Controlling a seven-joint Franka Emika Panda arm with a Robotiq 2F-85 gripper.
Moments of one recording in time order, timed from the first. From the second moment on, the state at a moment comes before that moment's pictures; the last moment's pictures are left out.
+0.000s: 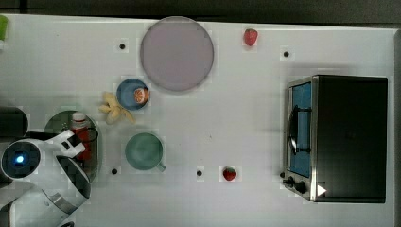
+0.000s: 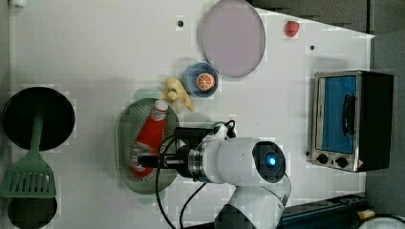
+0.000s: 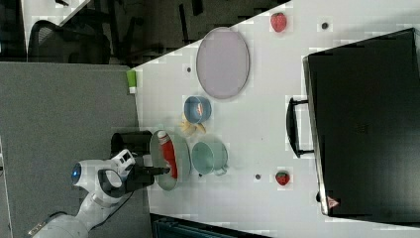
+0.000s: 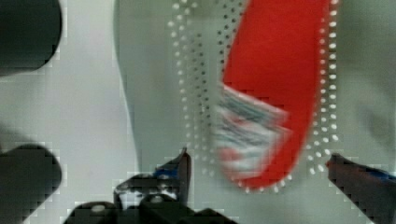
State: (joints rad) arm 0.05 0.42 0.71 -2.22 -0.05 0.99 0.04
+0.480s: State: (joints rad) arm 0.00 0.27 0.70 -2.21 -0.05 0.90 0.05
